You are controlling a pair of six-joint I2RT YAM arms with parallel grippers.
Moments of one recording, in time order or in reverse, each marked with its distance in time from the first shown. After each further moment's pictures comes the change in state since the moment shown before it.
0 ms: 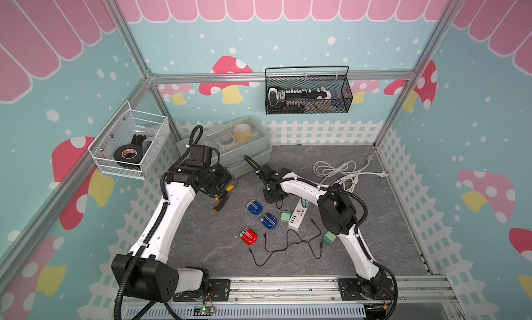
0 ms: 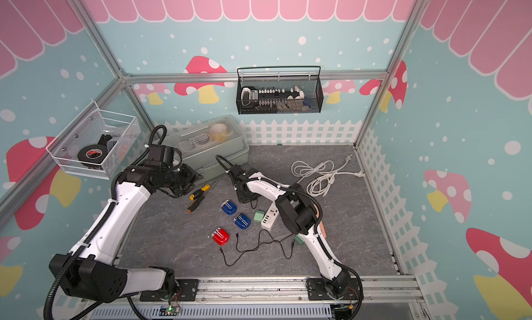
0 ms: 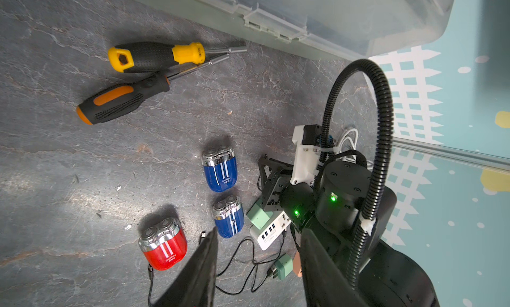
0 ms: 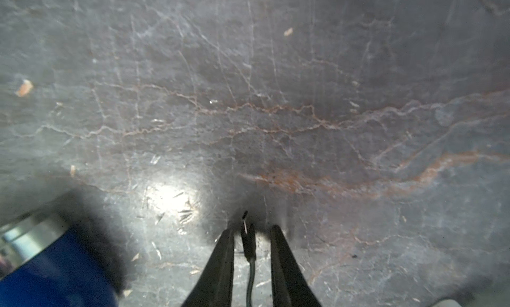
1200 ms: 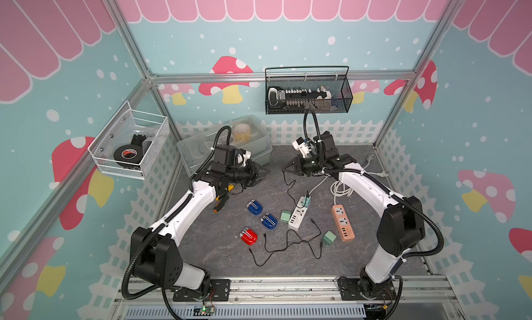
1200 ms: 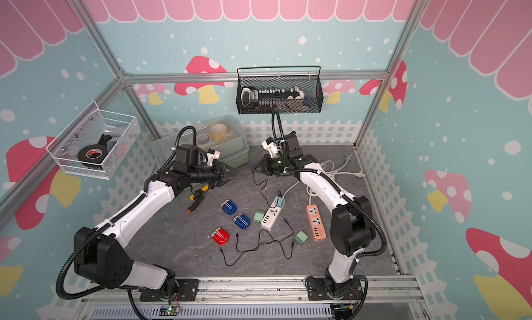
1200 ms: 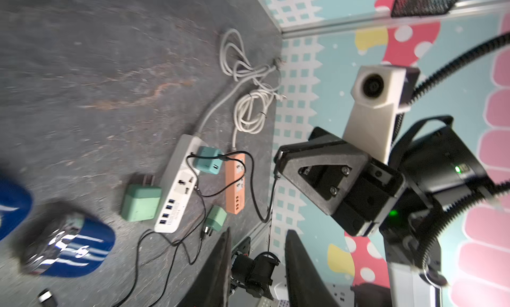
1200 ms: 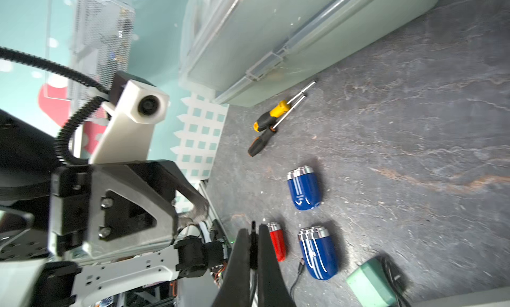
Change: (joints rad) left arm -0.206 0.125 -0.159 0.699 0.518 -0.072; right arm -0.362 -0.613 -0.445 0.502 -0.960 0.232
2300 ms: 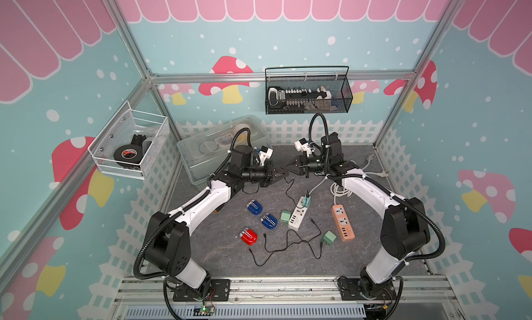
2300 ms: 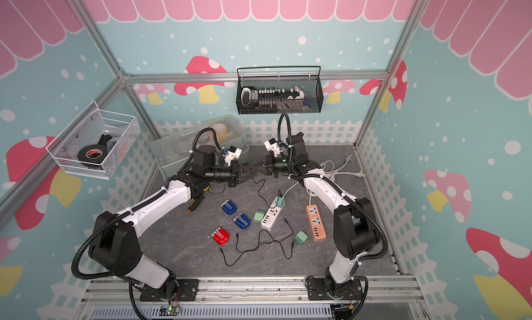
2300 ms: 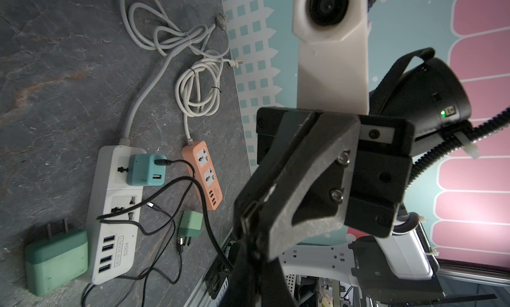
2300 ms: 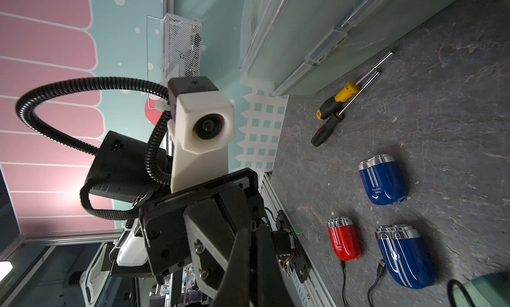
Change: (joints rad) left arm -0.106 0.109 0.007 0.232 0.079 0.028; right arm -0.031 -0.034 -0.149 0.352 -0.217 0.366
